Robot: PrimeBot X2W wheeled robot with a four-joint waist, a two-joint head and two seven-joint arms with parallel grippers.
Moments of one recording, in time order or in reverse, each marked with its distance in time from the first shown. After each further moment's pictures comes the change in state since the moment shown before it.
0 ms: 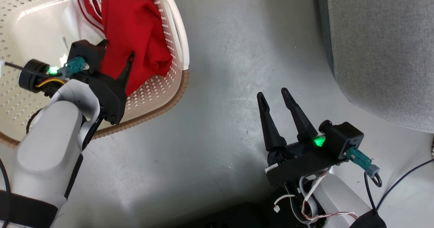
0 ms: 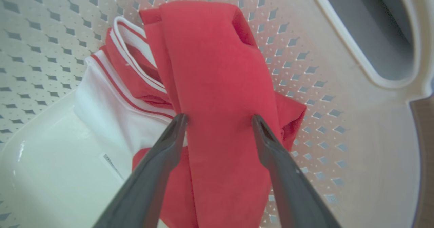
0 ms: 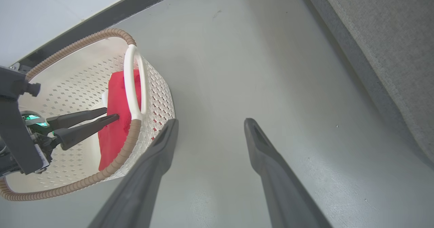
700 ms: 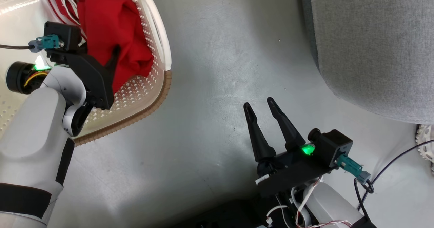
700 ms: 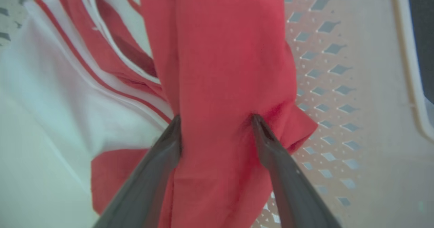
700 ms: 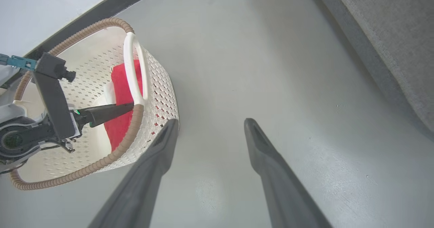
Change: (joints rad) left arm -0.054 -0.029 0.091 0.077 -0.151 0.002 0.179; right arm 0.016 0.002 0.070 -0.026 0.051 0.000 0.000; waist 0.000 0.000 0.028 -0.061
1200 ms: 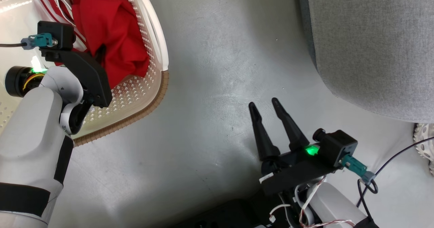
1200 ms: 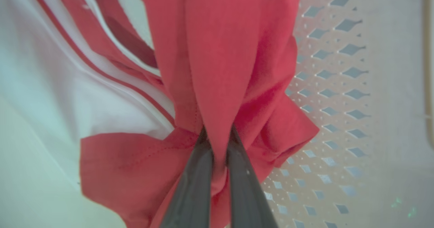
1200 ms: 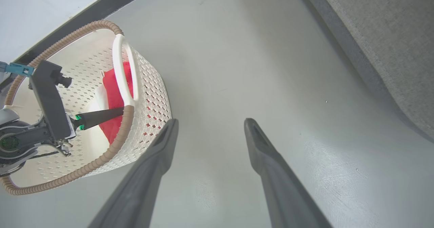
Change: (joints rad) left arm 0.000 -0.012 0.036 0.017 -0.045 0.017 0.040; right arm 0.015 0.001 -0.019 -0.007 0.010 0.000 0.000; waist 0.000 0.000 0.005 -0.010
